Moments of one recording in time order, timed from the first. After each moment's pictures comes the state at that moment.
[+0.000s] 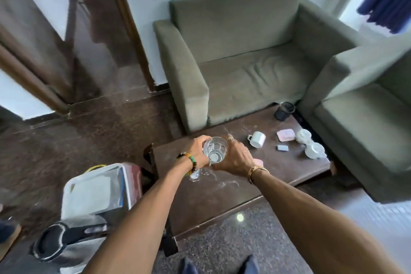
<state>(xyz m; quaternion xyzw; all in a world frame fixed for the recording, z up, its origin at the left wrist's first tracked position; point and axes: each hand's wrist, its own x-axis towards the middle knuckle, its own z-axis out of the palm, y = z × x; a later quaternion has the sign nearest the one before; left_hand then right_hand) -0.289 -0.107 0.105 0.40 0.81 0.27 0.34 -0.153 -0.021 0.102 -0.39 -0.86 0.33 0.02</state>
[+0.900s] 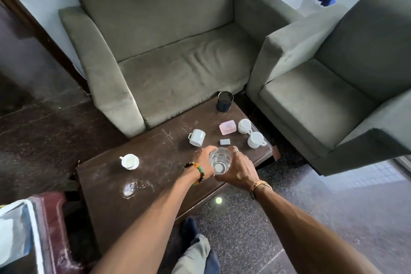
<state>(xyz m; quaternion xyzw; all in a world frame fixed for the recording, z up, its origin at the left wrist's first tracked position) -0.082 0.105 0.021 0.47 0.76 0.20 0.40 0.064 0.148 0.036 -0.51 -0.79 0.34 0.02</state>
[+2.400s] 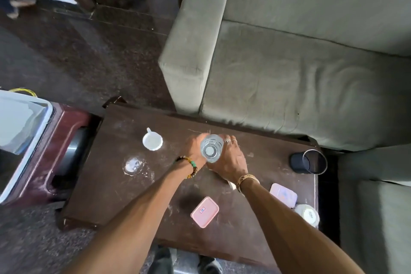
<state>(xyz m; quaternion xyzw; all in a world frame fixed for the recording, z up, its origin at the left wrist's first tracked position) -0.267 0.189 -0.149 0.07 0.87 0.37 0.31 -0.203 0.302 -0.141 -0.21 -0.91 0.33 -0.11</state>
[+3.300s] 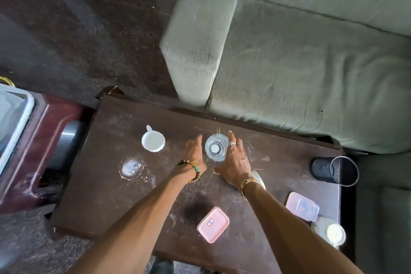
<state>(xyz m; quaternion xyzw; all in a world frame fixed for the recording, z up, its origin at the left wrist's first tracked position) -0.296 0.169 -0.234 0.06 0.90 0.22 0.37 -0.235 0.296 -0.214 -0.24 -0.89 0.33 -0.22</state>
